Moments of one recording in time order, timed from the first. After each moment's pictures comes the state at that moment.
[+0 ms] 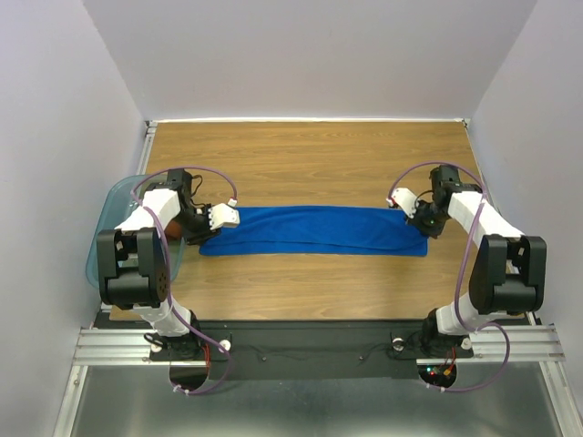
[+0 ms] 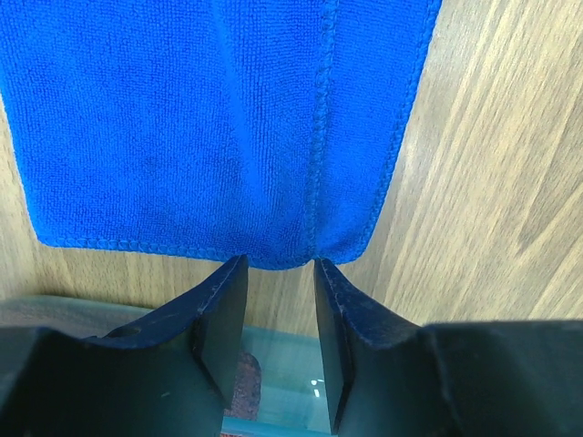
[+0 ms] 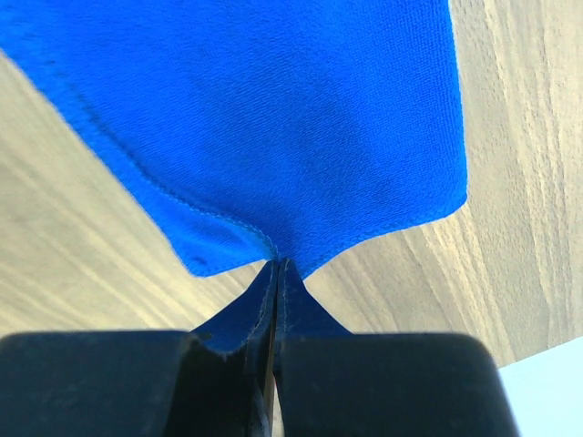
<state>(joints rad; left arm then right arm) 0.03 1.59 1.02 -0.88 0.33 1.41 -0.06 1.53 1.00 -0.79 -0.19 -1.12</state>
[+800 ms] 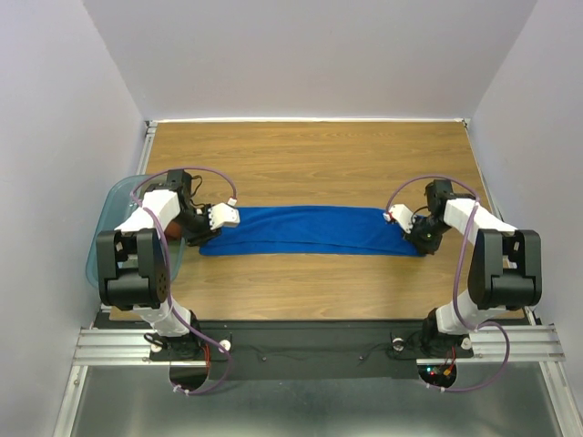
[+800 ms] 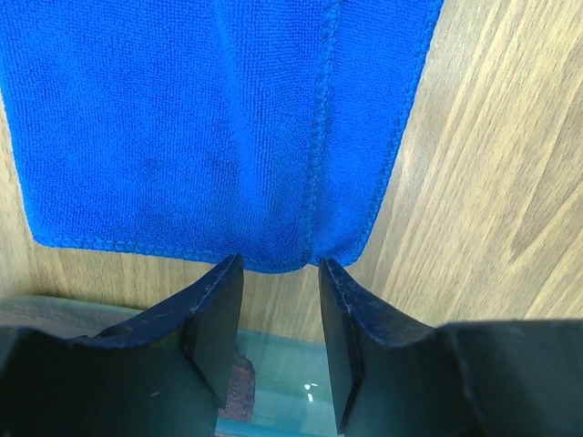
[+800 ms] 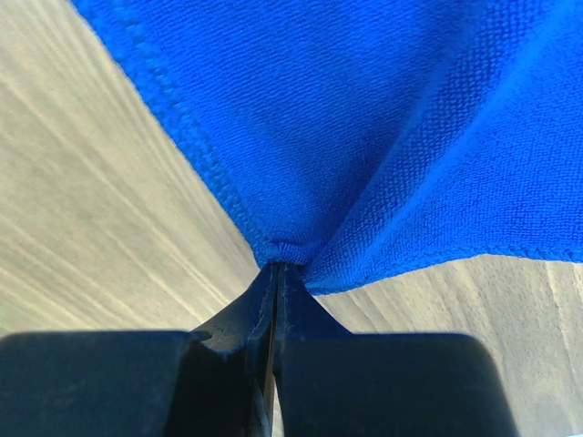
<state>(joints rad) 0.03 1.59 1.02 -0.87 0.34 1.39 -0.06 1.55 0.91 -0.82 -0.22 -1.11</state>
